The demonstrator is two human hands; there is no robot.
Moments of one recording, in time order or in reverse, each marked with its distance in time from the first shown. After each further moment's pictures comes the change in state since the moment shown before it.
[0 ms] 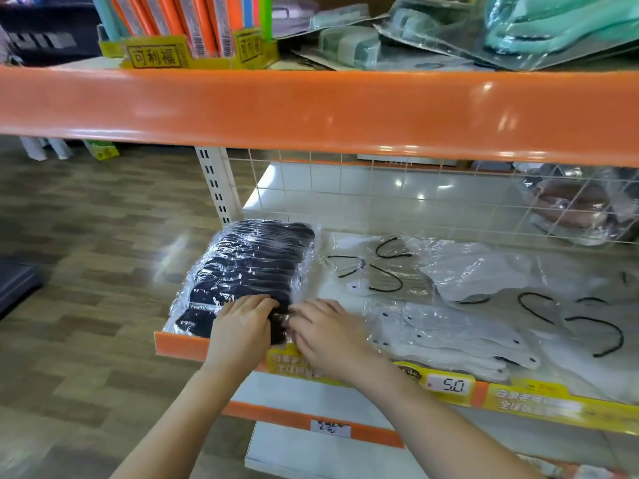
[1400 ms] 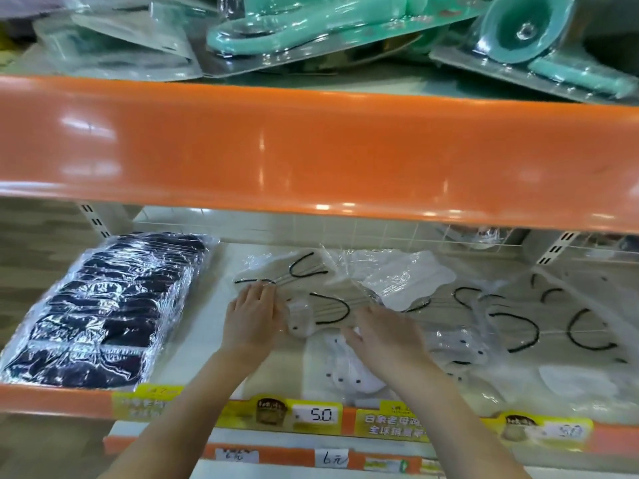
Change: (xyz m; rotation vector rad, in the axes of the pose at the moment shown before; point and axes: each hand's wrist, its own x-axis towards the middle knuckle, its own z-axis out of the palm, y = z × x) left_hand 0.091 0.178 0.077 -0.142 -0.317 -0.143; right_hand -0.110 0.145 -0.153 -0.211 -0.452 0.697
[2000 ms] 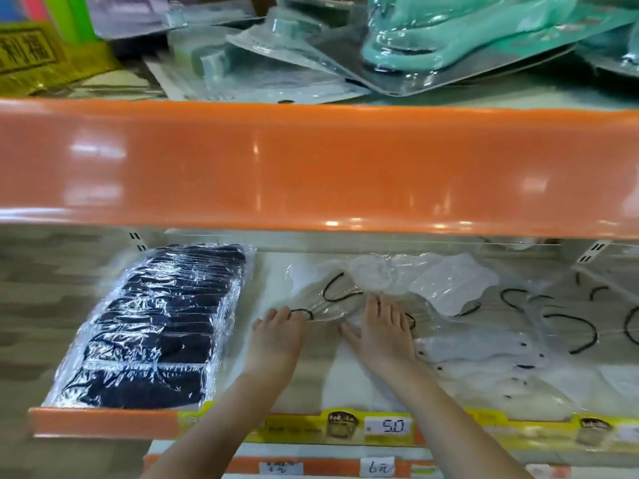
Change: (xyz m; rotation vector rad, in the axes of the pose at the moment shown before) left_hand -0.014 -0.043 -0.028 0.232 -0.033 0.146; right_hand 0.056 -0.068 0.059 0.147 0.057 0.222
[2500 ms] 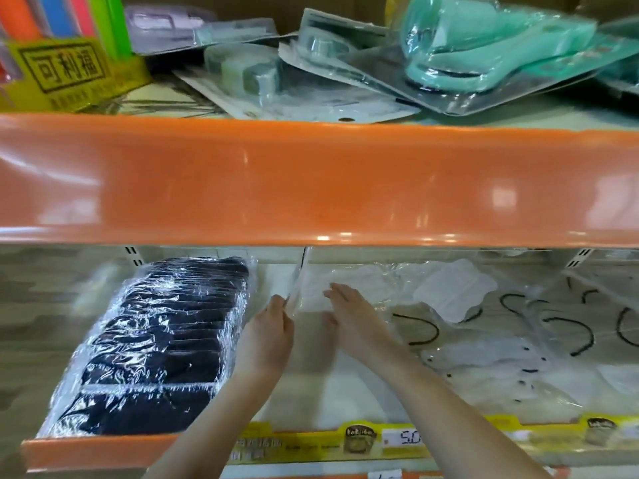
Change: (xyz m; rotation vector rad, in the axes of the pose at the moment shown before) left_hand 0.016 -0.030 -0.009 -0.495 0.193 -0.190; right_hand 0.028 -0.045 -0.014 0.111 0.059 -0.313
